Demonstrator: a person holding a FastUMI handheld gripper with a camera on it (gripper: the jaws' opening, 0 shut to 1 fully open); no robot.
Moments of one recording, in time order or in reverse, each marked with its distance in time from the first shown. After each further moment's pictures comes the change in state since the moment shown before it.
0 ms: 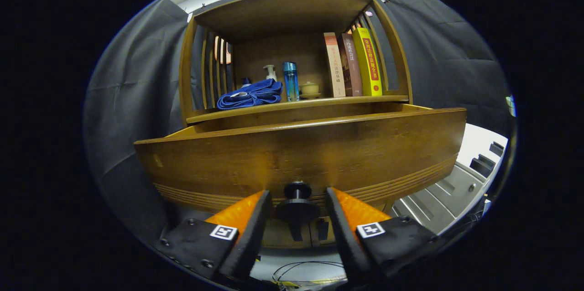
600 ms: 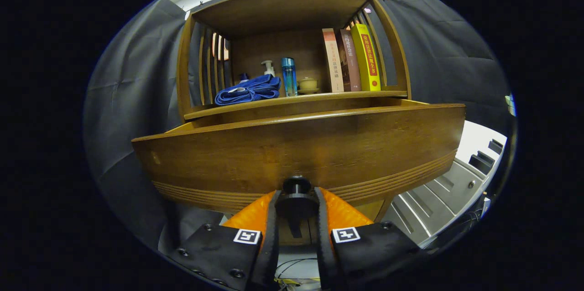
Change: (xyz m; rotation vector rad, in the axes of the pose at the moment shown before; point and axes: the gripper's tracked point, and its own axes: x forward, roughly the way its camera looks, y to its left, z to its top) arm 0.000 -0.005 -0.009 0.017 0.032 -0.018
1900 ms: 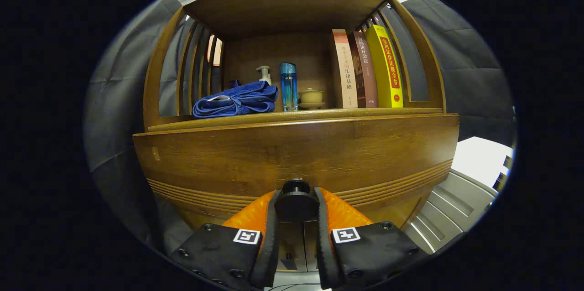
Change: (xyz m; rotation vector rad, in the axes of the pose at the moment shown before) arm 0.111 0.000 0.023 -0.049 -0.082 -0.020
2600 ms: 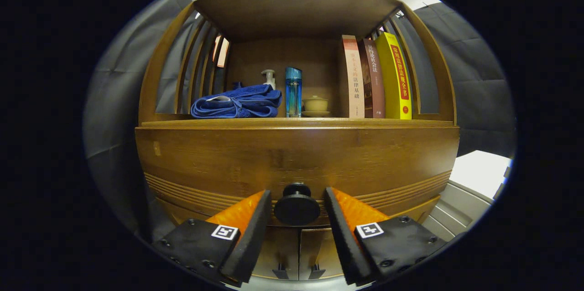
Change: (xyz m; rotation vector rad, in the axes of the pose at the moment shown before) arm 0.022 0.005 -0.012 -0.053 0.022 0.029
